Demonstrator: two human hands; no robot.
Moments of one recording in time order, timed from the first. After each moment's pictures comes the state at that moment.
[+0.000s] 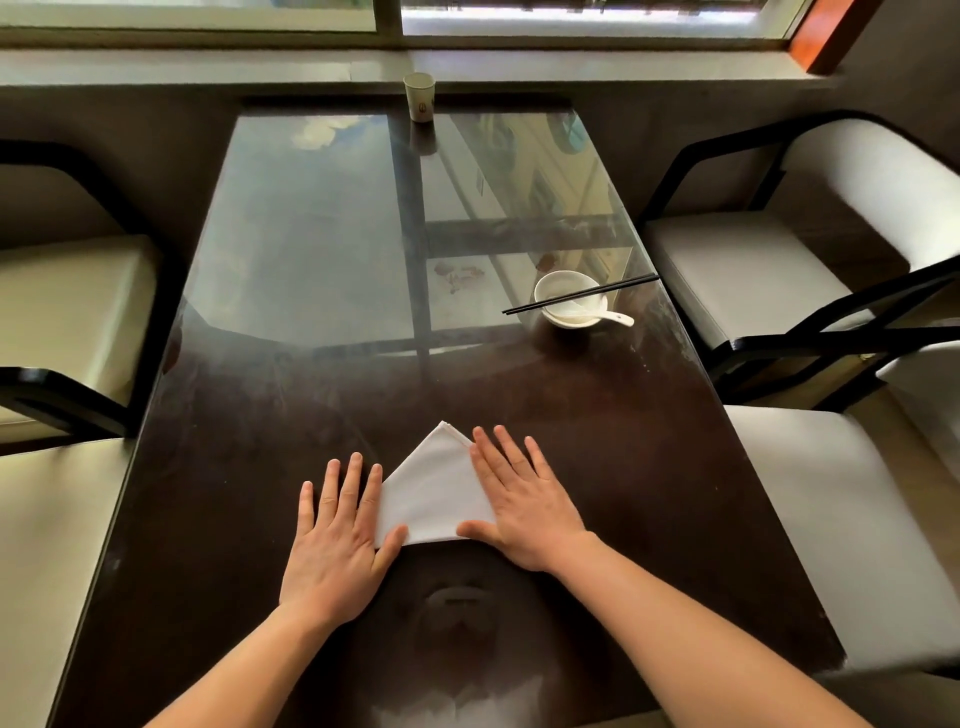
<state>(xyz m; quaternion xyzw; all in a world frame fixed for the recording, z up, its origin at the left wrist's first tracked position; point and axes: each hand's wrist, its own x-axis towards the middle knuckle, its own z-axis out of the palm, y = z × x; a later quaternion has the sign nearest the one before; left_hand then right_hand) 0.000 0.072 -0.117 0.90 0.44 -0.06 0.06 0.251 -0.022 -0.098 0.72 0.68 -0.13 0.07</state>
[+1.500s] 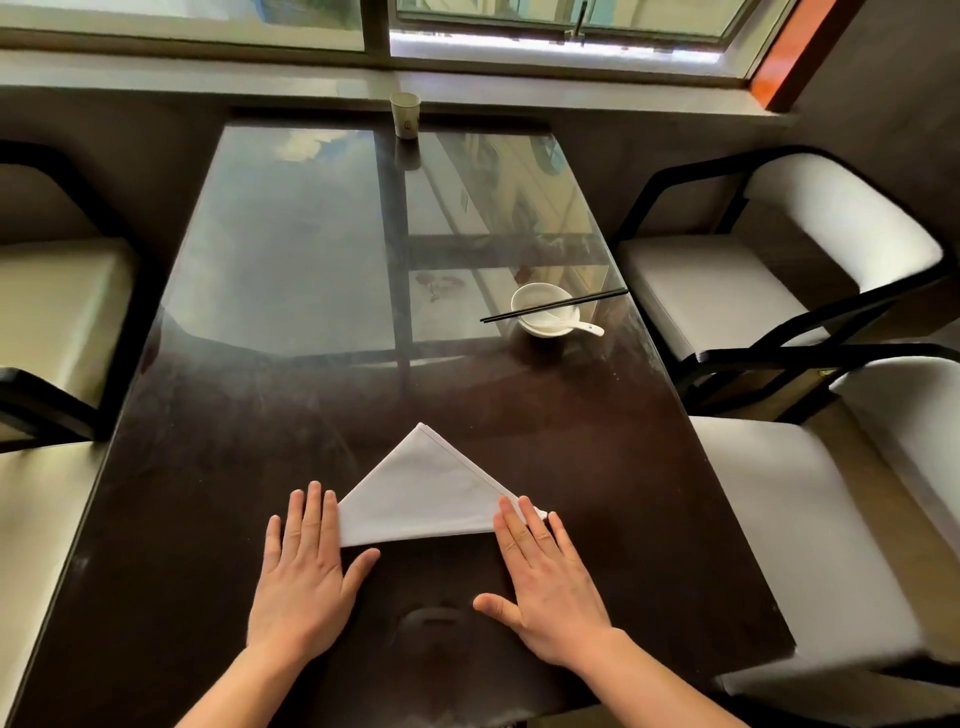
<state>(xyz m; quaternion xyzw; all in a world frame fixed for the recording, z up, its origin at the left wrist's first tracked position) -0.014 0.039 -0.106 0.86 0.49 -0.07 0.11 0.236 -0.124 -0.091 0.75 0.63 -0.16 0.04</state>
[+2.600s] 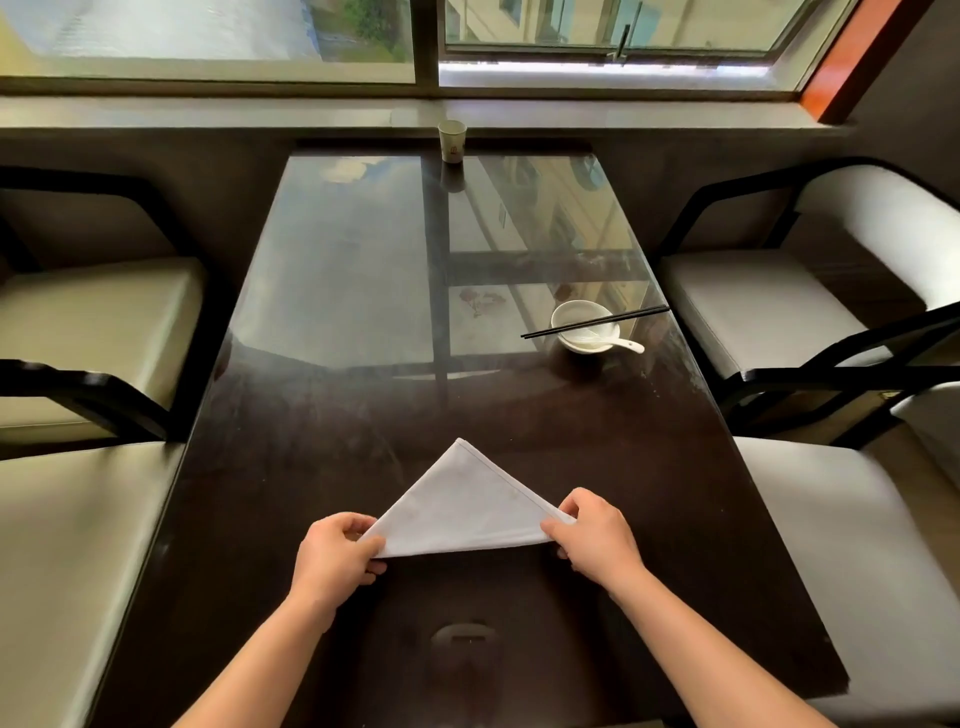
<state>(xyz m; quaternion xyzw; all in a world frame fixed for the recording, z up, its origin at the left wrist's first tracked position) -0.007 0.064 -0.056 0.55 0.65 0.11 0.51 0.263 -0.065 -0.054 0.88 0.30 -0.32 -0.17</state>
